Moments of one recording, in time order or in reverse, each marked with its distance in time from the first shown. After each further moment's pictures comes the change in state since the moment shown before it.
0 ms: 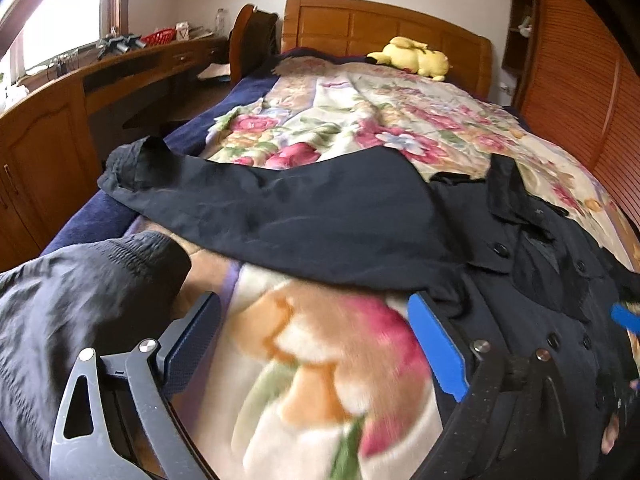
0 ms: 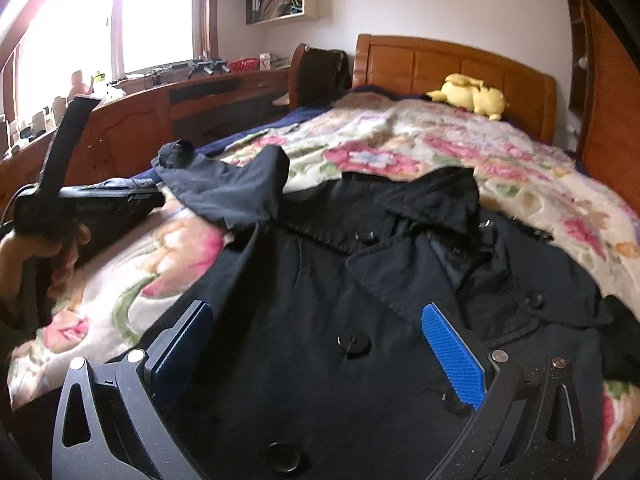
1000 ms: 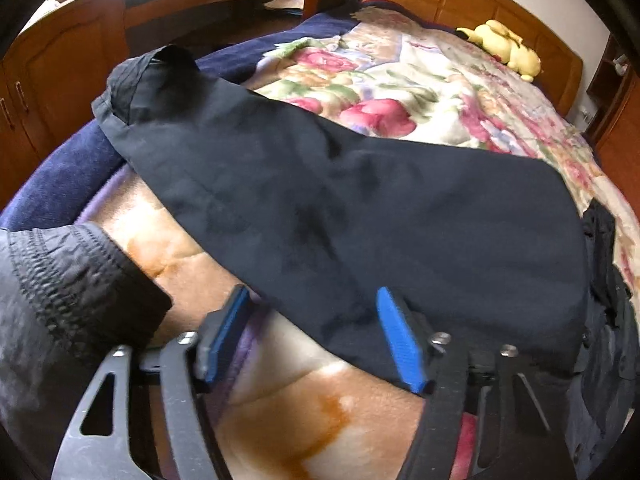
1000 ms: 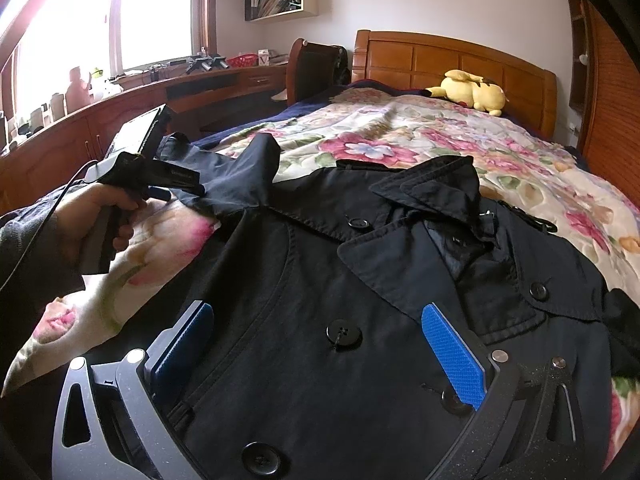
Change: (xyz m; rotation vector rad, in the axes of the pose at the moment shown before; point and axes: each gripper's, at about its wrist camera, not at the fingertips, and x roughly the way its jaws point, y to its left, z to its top) left arm 0.108 0.045 0.032 -0.264 0.175 0.101; right arm 0.015 0.003 0.001 -0.020 -0.010 -0.021
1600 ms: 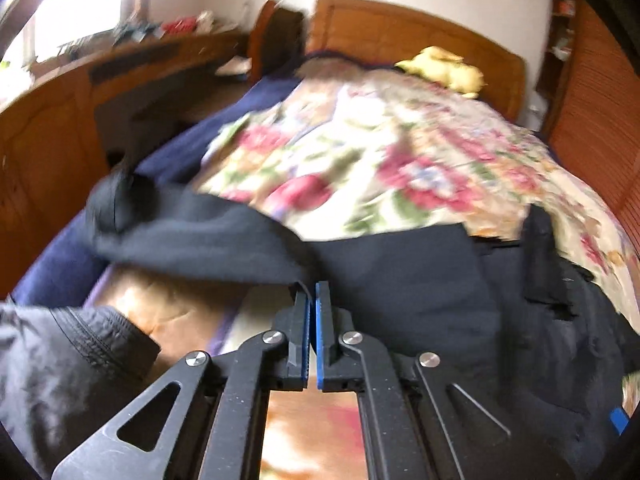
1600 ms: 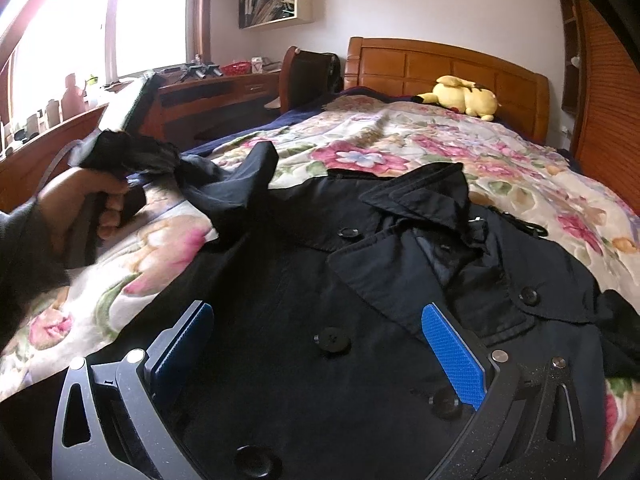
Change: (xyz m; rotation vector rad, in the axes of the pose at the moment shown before) left arm -0.082 -0.065 0.010 0.189 -0.198 -0.077; right arm -0.006 -0.008 0.002 0.010 -0.024 -0.041
